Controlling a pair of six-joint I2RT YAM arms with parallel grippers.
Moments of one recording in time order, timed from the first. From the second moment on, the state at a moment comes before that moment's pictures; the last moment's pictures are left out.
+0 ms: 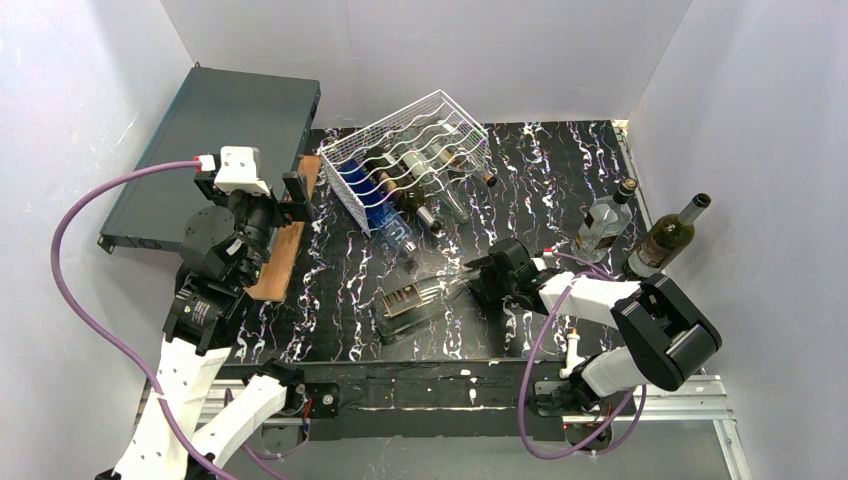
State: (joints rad) left arm -0.37 0.74 1.16 -0.40 -0.33 0.02; right arm 0.68 1.43 0.54 0.01 0.16 1.81
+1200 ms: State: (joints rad) left arm -0.38 0.75 1.16 -0.40 -0.32 0.02; right arm 0.69 1.17 0.89 -0.50 0.13 -0.04
